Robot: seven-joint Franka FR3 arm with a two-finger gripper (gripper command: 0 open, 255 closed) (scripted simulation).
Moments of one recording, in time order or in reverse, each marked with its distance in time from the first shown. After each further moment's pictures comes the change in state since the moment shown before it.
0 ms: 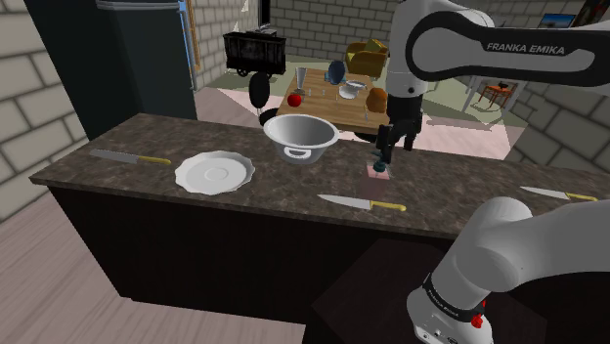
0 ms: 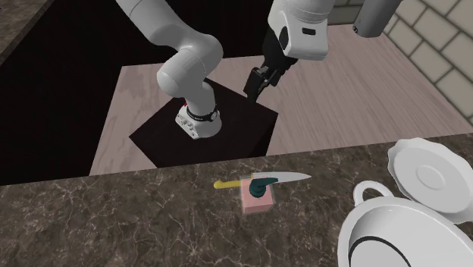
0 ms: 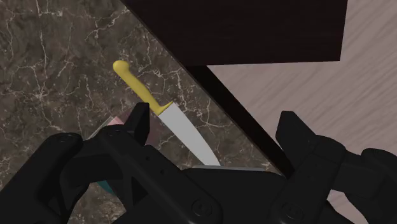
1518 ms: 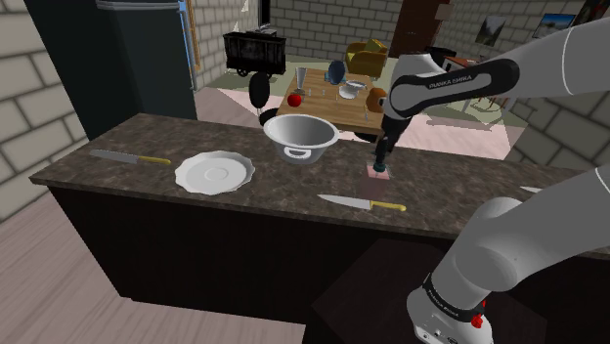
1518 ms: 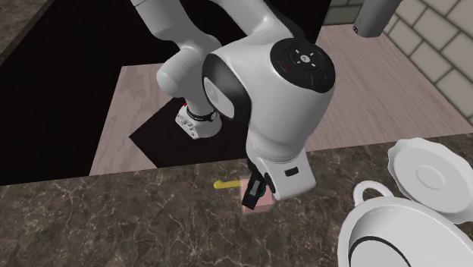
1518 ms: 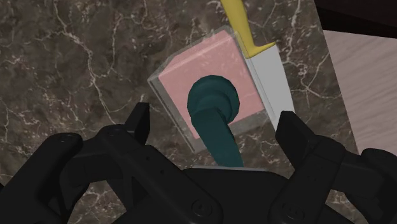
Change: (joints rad) arm -0.011 0.310 -0.405 -0.071 -0.180 0.596 -0.510
